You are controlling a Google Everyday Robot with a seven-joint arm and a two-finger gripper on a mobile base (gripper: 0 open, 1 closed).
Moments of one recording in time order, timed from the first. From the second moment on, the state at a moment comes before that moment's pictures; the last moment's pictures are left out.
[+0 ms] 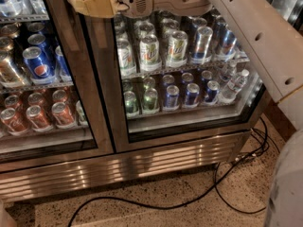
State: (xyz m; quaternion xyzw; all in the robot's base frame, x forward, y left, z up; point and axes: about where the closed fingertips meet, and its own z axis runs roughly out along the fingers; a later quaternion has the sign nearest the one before) arm 0.564 0.141 1.076 -0.62 0.40 0.45 0.51
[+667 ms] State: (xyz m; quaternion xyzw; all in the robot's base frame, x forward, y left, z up) arm 0.564 0.142 1.077 -0.62 0.40 0.45 0.51
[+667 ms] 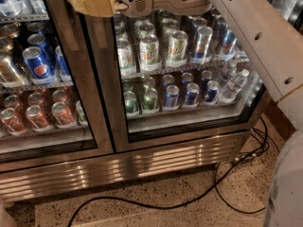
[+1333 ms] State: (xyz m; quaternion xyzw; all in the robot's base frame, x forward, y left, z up) arm 0.564 0.143 1.074 -0.61 0.40 0.45 0.51
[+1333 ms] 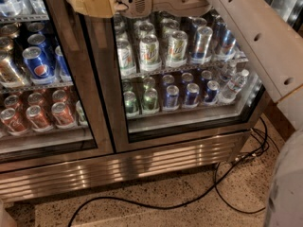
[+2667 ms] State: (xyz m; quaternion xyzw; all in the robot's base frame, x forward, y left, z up) arm 0.562 0.141 1.084 -0.61 0.40 0.46 0.51
